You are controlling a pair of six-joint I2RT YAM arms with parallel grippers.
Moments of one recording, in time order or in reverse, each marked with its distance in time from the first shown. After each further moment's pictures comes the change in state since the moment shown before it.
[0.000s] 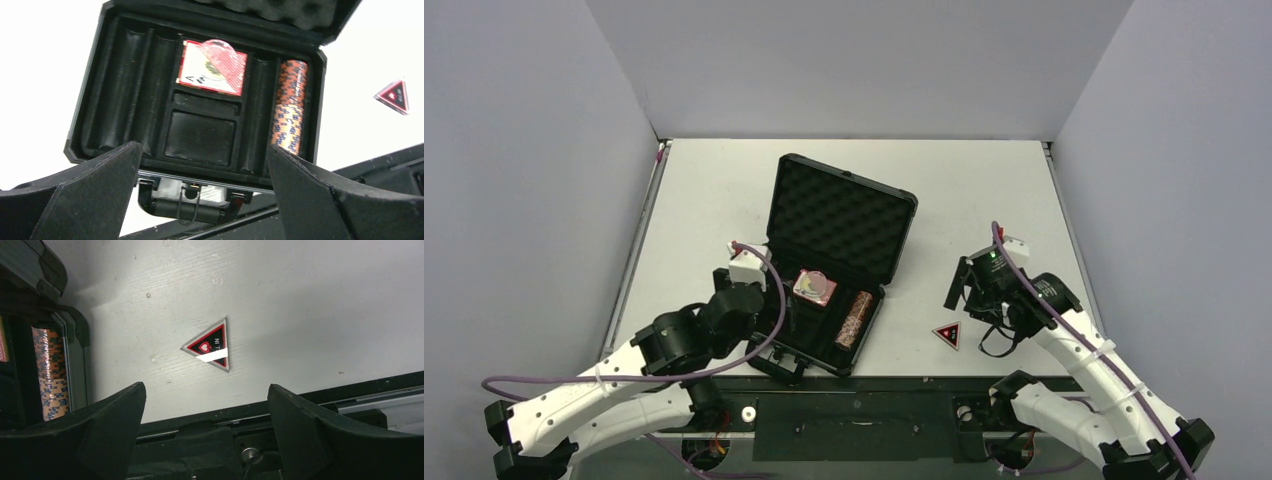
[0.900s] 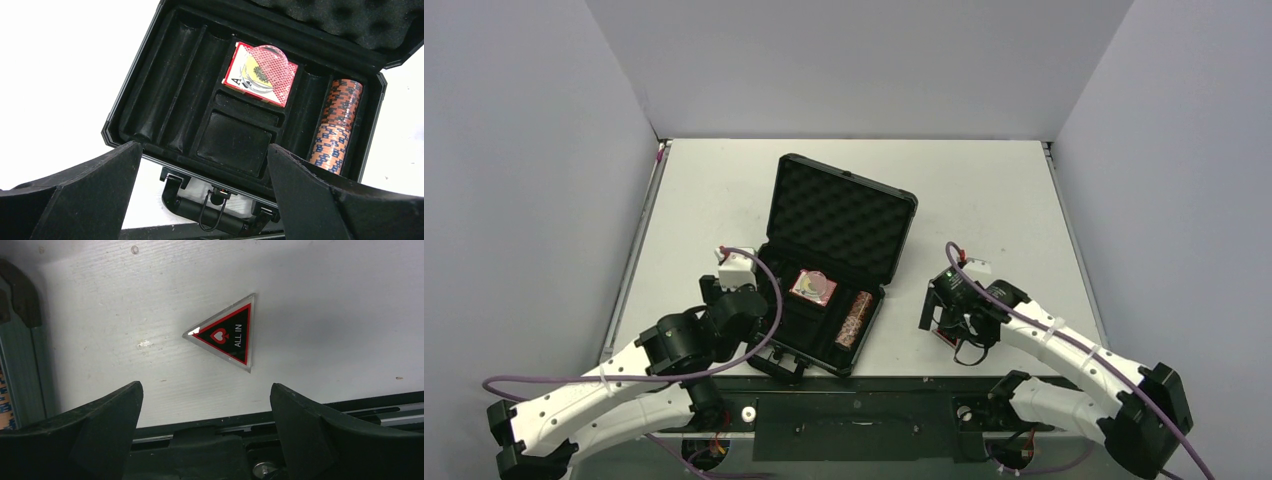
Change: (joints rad) left arm 0.003 -0.006 -0.037 -0.079 -0.201 -0.113; right arm 0.178 0.109 -0.228 0.183 -0.025 0.122
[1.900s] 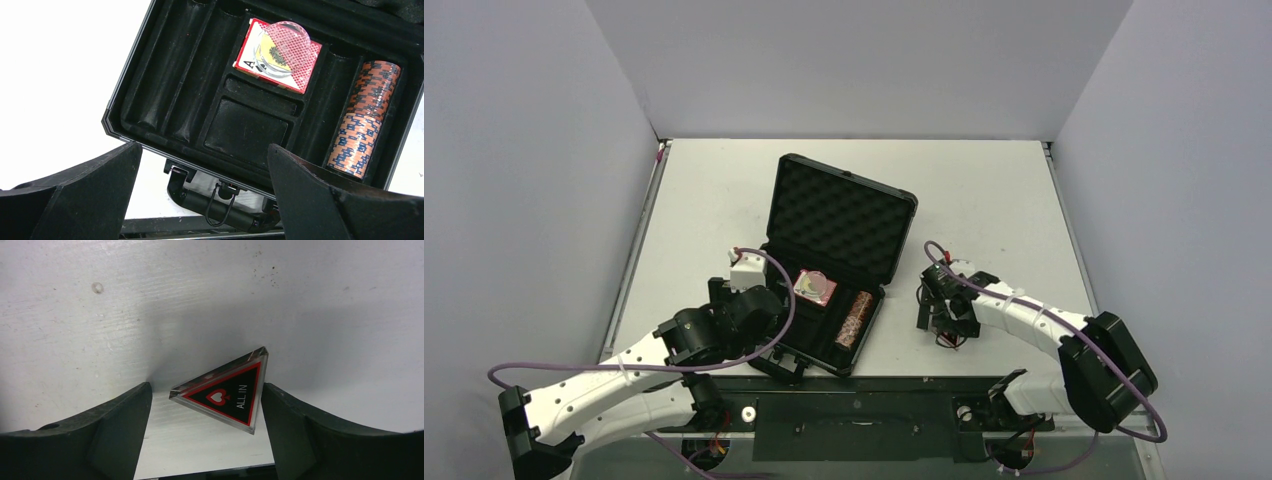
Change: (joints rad) left arm 0.000 0.087 -0.011 -0.029 0.014 -0.032; right arm -0.111 0.296 -0.071 0.261 -0.044 -0.149
